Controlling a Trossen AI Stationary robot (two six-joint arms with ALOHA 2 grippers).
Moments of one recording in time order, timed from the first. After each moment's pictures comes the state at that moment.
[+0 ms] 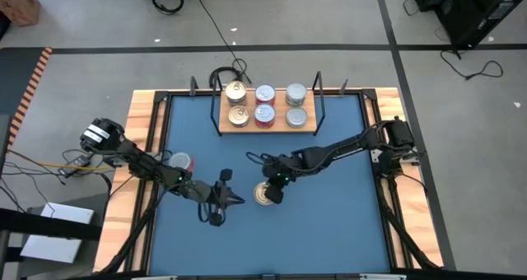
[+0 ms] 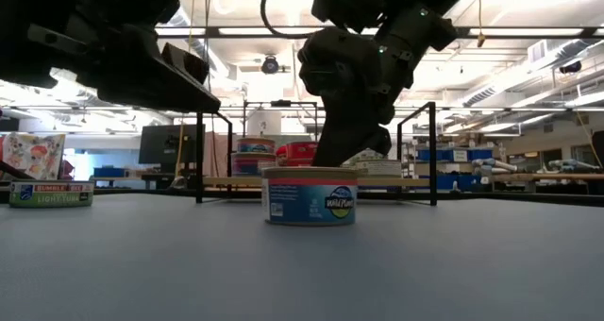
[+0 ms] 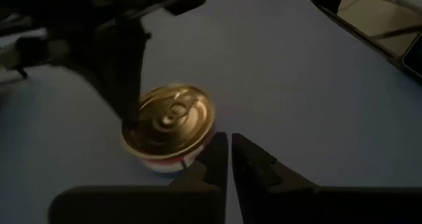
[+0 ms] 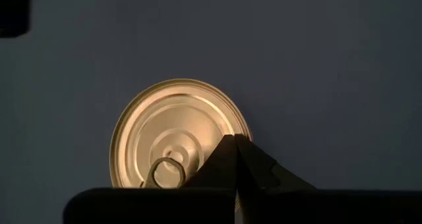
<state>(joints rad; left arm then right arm) -0.45 1.47 0.47 0.58 -0.29 0.00 0.11 1.87 1.16 -0.25 -0.04 0.54</state>
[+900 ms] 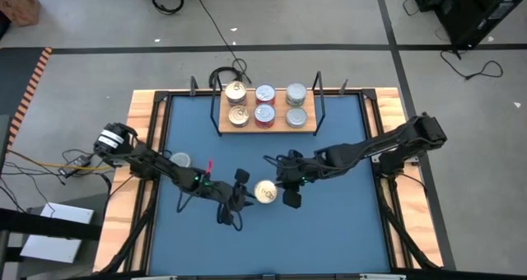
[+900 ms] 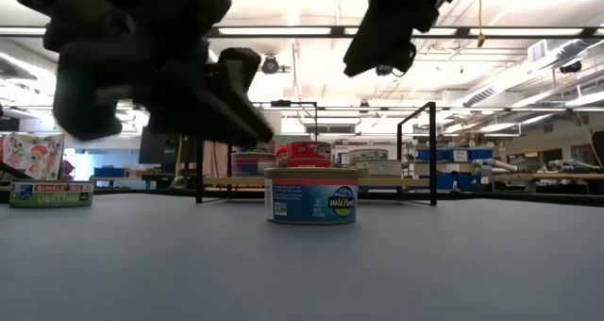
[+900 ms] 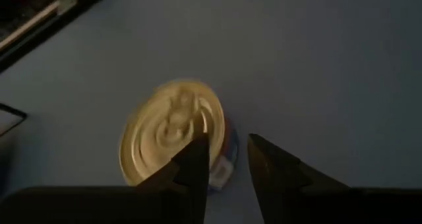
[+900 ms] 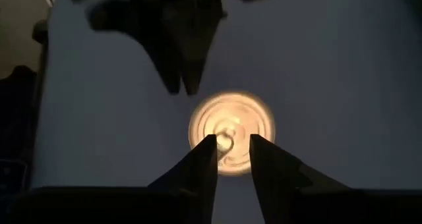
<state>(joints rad) -0.37 1.63 0.69 0.36 -0.22 0.33 0.23 1.58 1.16 -0.41 0.10 0.41</state>
